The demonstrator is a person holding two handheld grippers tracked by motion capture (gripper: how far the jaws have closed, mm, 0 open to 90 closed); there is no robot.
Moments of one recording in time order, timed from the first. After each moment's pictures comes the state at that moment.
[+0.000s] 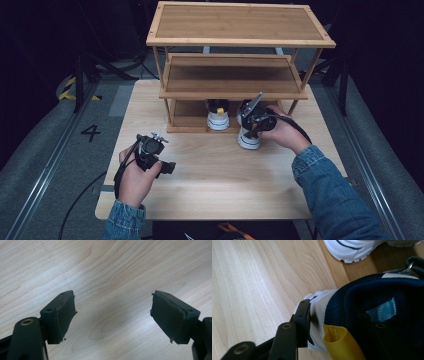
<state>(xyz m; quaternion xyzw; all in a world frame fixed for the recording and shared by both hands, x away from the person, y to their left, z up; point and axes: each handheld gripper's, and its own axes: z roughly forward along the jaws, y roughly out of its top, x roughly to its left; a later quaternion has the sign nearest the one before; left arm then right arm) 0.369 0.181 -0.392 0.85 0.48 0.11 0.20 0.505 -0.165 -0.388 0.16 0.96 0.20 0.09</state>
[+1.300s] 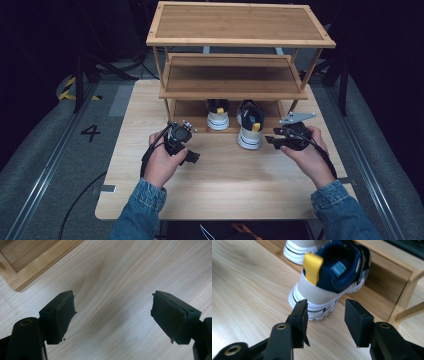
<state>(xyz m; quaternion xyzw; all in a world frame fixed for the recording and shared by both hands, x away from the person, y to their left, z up) 0.411 0.116 -0.389 0.89 0.40 0.09 0.21 0.421 -0.239 -0.383 0.37 0.84 0.34 0.20</state>
